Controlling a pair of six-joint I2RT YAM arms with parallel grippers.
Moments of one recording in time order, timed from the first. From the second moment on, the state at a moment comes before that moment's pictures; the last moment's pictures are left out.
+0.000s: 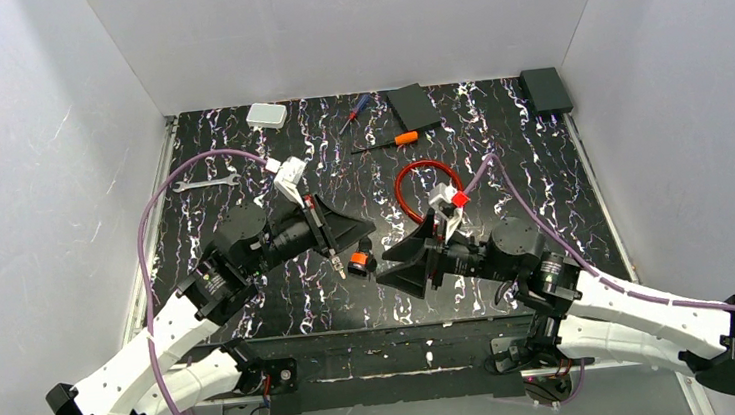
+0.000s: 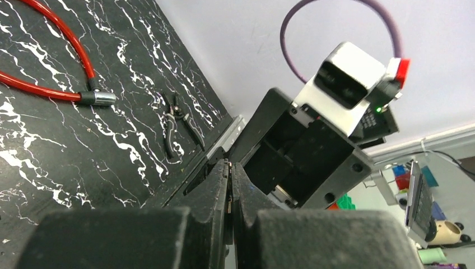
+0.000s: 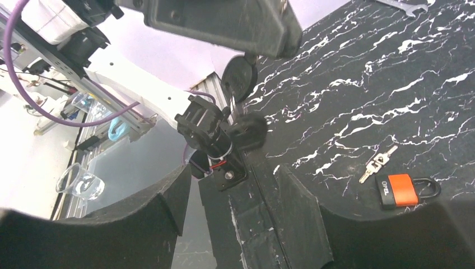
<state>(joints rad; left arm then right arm) -0.83 0.83 0.89 -0.14 0.25 -0.86 1.12 0.76 0.64 0.15 -0.23 0.49</state>
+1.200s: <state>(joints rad) -0.84 0.83 0.89 -0.12 0.38 -0.83 1.12 0.86 0.74 0.20 -0.26 0.44</state>
